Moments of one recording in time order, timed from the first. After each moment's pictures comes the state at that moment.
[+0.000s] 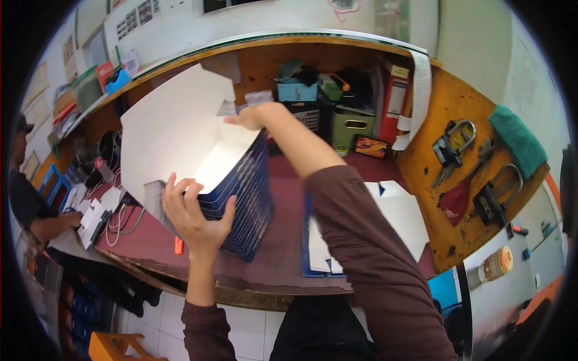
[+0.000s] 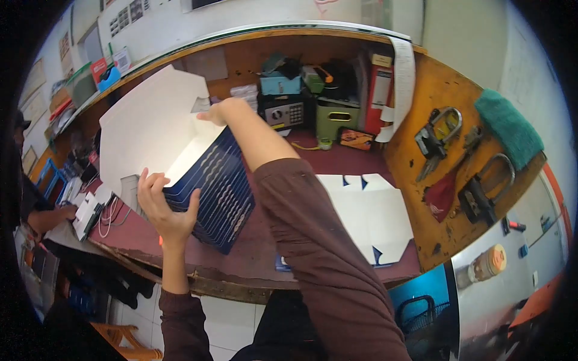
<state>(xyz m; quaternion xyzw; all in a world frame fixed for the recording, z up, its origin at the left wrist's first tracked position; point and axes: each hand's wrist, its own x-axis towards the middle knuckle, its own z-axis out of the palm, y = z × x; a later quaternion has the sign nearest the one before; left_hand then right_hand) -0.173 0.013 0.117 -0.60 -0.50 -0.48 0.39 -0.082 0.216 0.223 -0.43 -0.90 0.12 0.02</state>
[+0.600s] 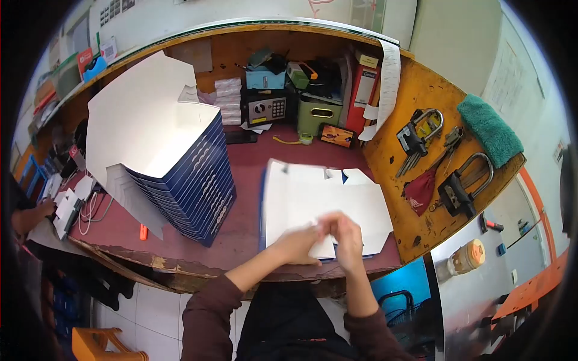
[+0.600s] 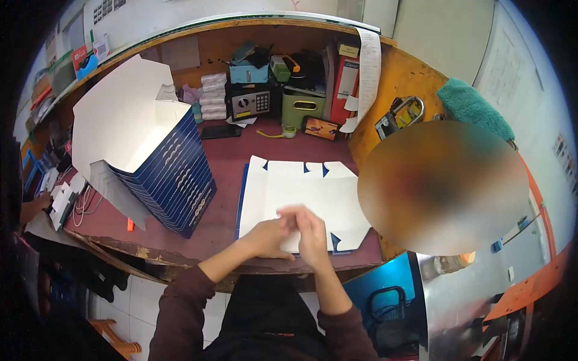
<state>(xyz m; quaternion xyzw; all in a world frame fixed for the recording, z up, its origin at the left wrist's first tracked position) 0.020 0.049 -0.025 -0.93 -0.31 -0.15 -0.14 0.157 0.001 0.042 -0.28 -0.60 0.47 0.59</state>
